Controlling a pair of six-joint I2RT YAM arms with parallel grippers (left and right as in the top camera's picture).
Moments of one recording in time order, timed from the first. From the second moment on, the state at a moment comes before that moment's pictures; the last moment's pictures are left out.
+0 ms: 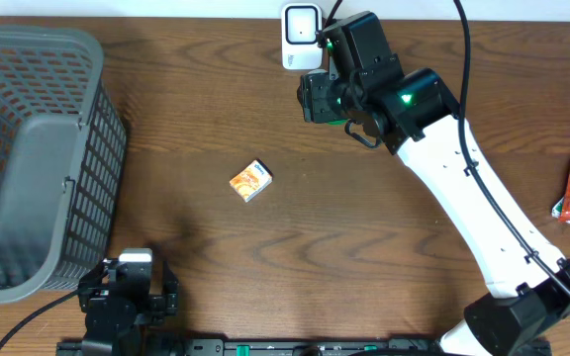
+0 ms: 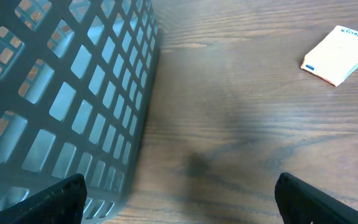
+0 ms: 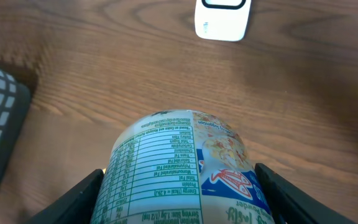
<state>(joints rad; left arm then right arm) -0.18 0.01 0.51 -1.09 -0.30 0.08 0.54 1.75 1.84 -0.96 0.04 0.35</state>
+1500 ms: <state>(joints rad) -0.18 0.02 0.51 -1.09 -0.30 0.08 0.40 2.41 1.84 0.35 0.11 0.15</state>
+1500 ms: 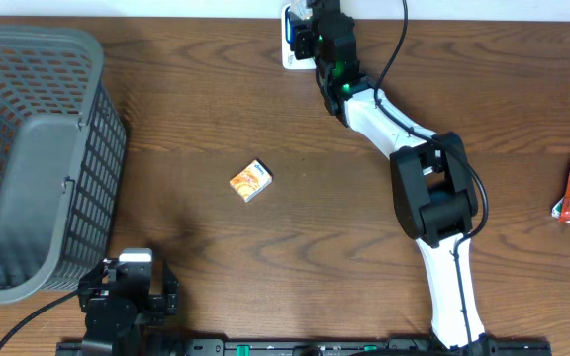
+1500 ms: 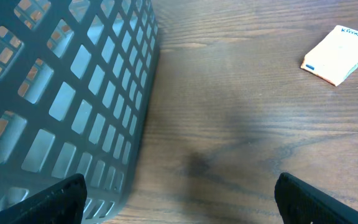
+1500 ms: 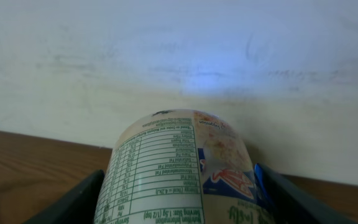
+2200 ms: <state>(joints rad) -0.18 0.02 0.51 -1.09 -0.30 0.08 0.39 2.43 1.84 0.18 0.08 0.23</state>
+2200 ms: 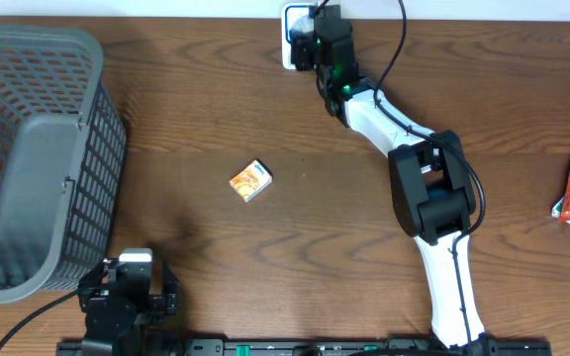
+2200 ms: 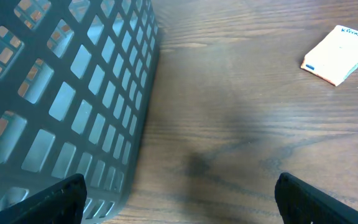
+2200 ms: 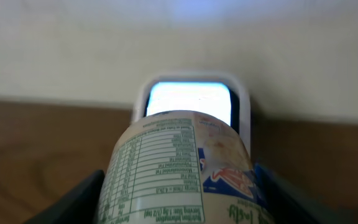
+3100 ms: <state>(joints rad) -0.18 0.01 0.51 -1.09 -0.30 0.08 -0.38 1.90 1.84 -1.08 0.22 0.23</state>
